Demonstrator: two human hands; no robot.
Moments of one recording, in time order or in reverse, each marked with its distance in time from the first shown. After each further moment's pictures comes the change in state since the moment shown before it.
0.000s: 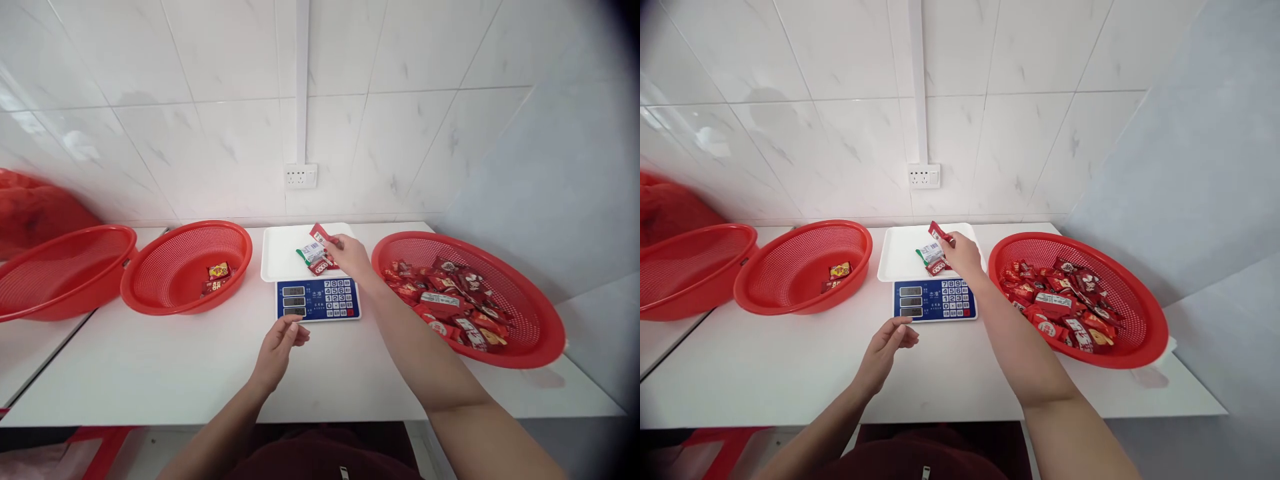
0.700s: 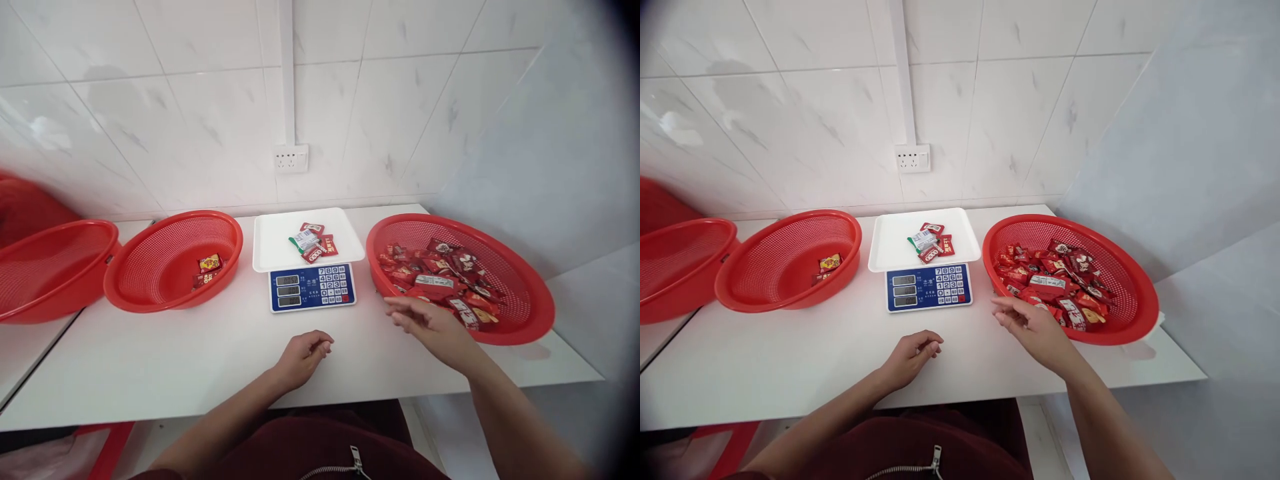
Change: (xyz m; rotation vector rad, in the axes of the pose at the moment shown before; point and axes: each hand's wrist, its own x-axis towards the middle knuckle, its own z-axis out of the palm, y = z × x) left_hand 0.003 -0.039 0.028 0.420 -0.374 0.036; right_hand -0.153 0.063 -0.096 0.010 -0.240 0.203
